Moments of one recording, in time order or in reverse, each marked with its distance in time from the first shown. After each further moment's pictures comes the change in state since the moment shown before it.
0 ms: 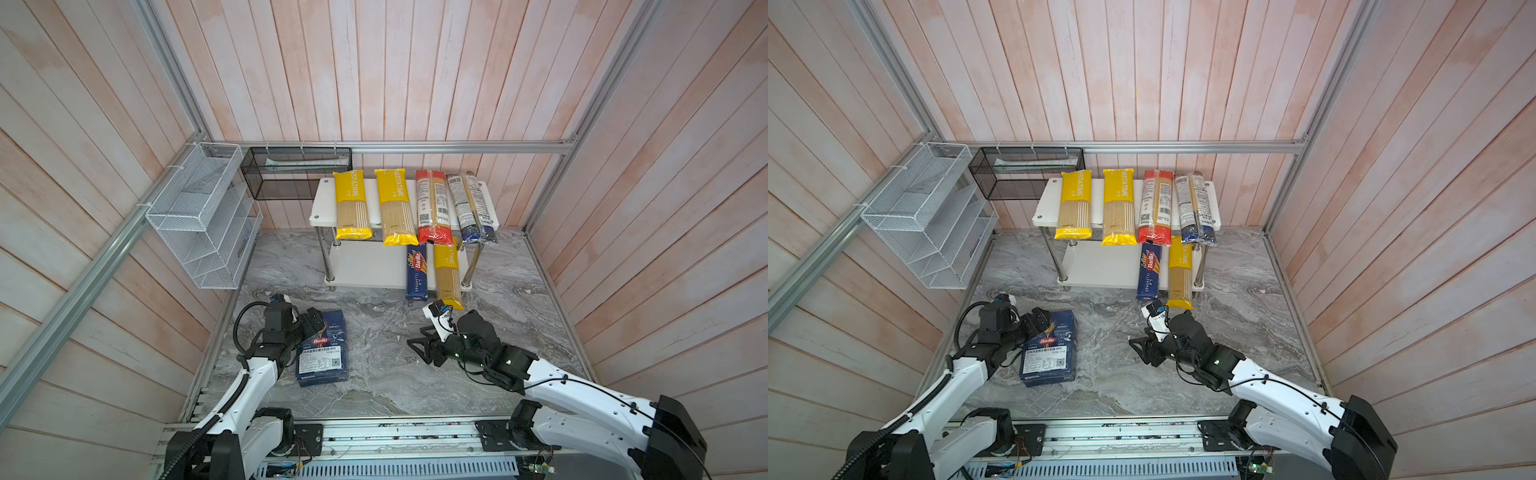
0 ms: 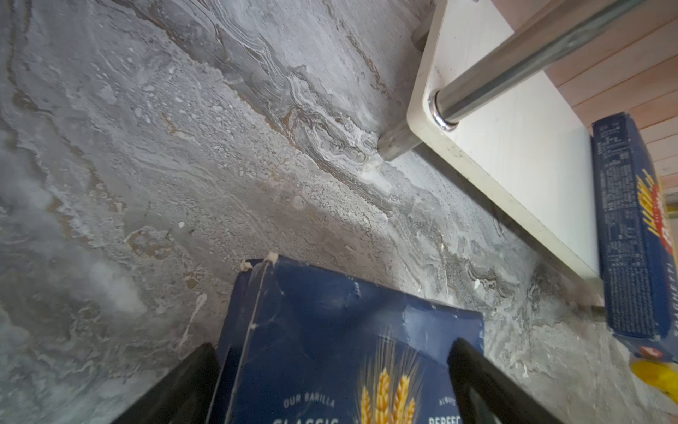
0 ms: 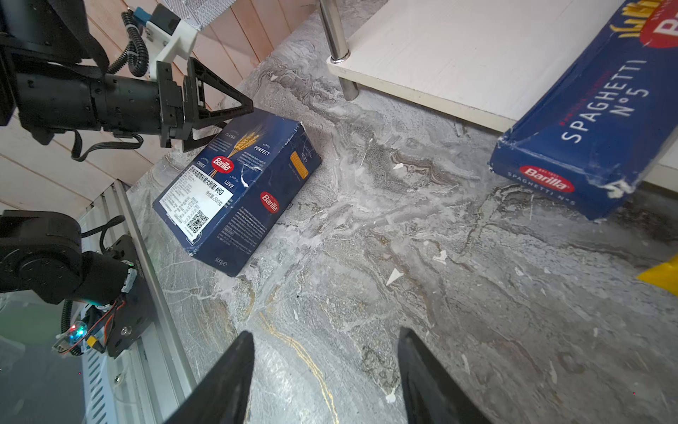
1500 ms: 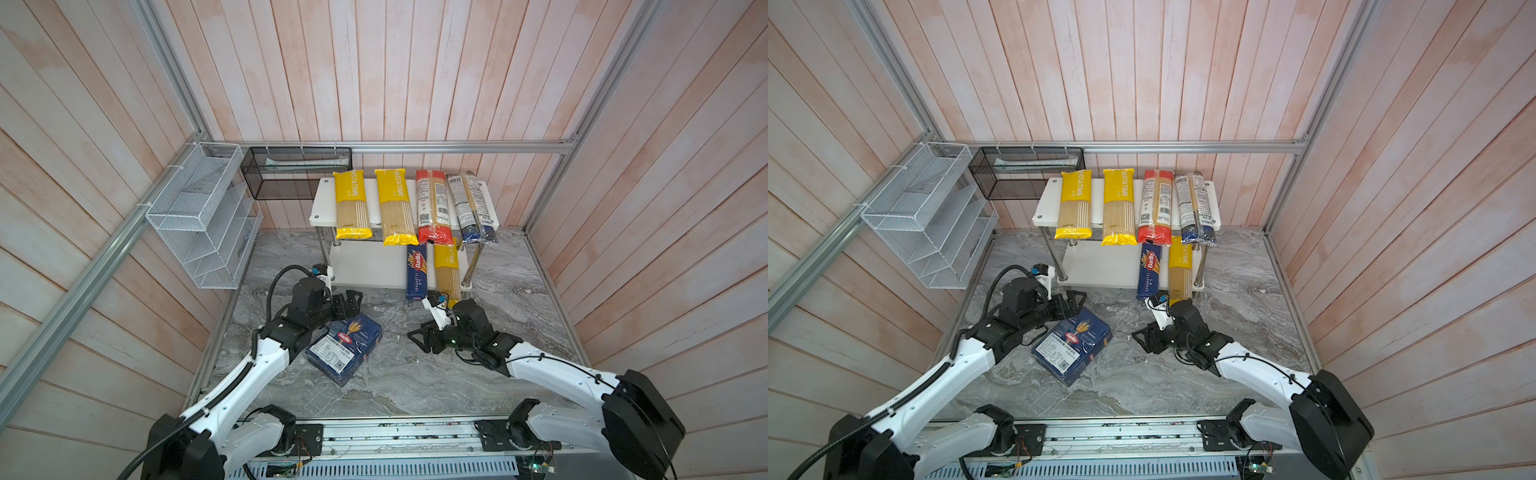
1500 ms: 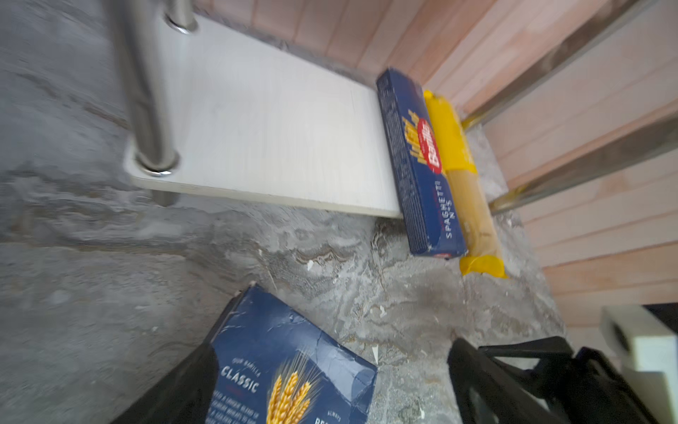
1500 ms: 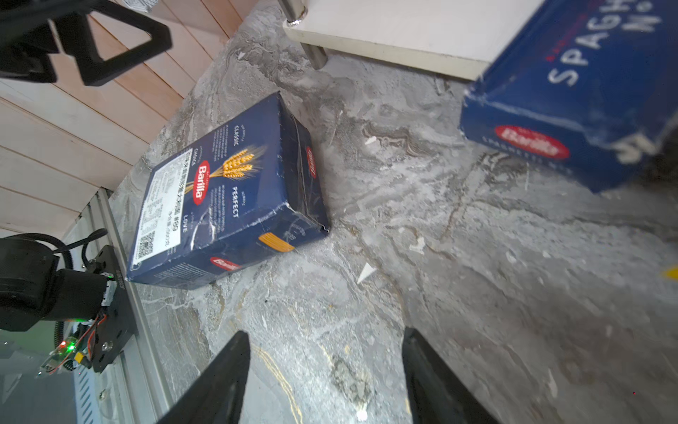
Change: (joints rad) left arm -0.342 -0.040 0.268 -0.097 -0.029 0.034; right arm -0.168 0.249 0.058 0.094 -0.176 0.006
